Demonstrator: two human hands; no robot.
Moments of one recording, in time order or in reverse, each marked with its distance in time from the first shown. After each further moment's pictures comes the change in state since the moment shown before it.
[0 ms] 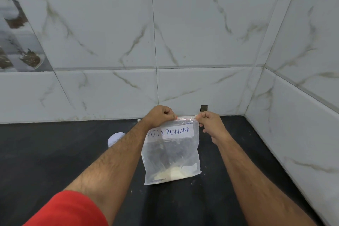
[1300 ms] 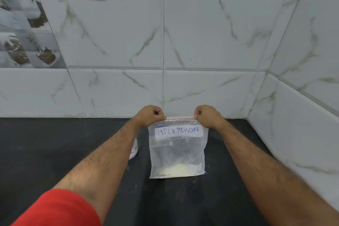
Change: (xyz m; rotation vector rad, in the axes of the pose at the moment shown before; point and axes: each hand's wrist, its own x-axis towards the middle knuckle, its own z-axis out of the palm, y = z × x) left_hand -0.031 -0.023 -0.042 0.159 0.087 -0.024; right_hand 0.015 -0.041 0.009 -0.904 -0.163 -0.171
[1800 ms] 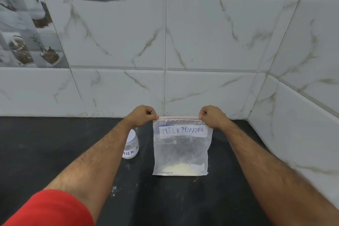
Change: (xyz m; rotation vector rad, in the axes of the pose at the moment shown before) left_hand -0.013 -0.019 -0.021 0.034 0.038 -0.016; right_hand -0.008 0.010 -0.008 0.017 0.017 0.014
